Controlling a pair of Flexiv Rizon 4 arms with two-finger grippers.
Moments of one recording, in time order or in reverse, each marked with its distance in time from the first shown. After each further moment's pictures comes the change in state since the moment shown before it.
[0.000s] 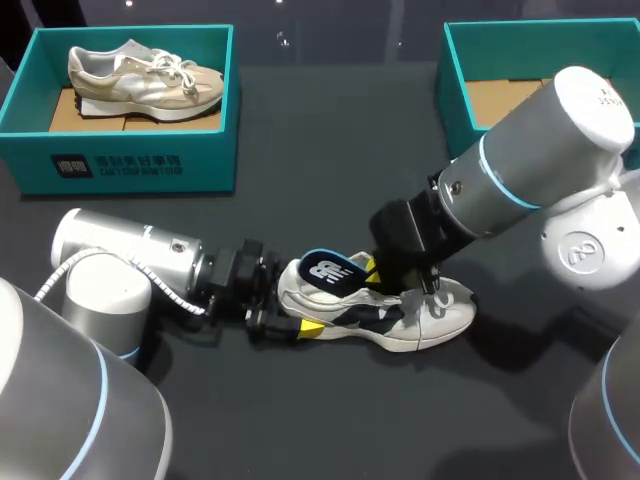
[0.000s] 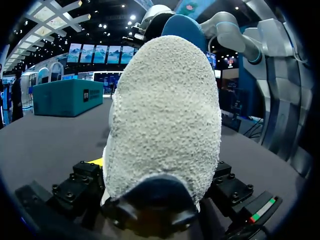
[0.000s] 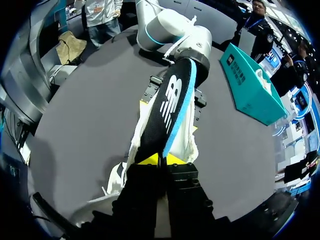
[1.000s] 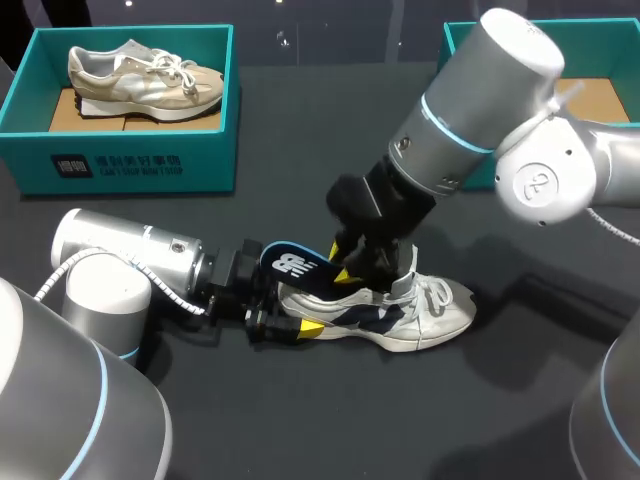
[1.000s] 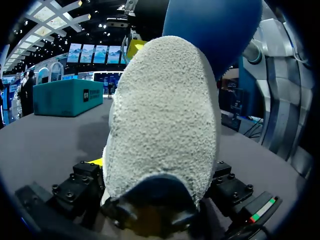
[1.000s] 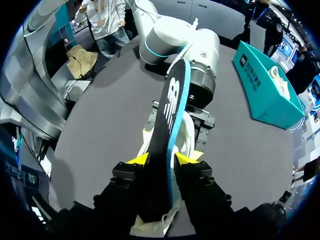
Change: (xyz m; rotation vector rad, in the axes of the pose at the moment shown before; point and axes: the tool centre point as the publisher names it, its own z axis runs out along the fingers) left arm 0.000 0.000 0.000 0.000 0.000 0.000; right arm -0.011 0.047 0.008 -0.023 0.207 0.109
